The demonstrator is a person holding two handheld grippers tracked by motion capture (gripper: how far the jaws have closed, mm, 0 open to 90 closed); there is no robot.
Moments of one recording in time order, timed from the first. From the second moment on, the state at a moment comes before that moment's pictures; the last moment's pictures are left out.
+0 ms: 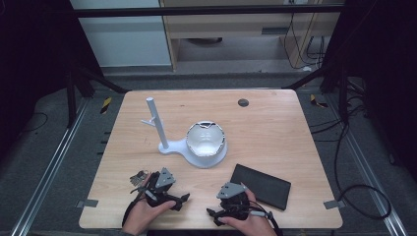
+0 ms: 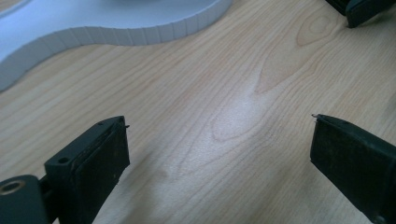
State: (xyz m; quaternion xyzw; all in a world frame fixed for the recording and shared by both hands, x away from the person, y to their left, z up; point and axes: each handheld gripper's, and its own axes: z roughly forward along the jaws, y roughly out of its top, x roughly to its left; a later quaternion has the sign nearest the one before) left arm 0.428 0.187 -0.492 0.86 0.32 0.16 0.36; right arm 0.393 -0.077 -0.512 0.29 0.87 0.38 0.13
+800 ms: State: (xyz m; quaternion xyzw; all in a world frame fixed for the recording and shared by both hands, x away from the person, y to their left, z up) left arm 0.471 0.267 -0.443 0.92 0.33 0.14 0.16; right arm 0.393 -0.077 -0.512 0.29 0.87 0.38 0.13
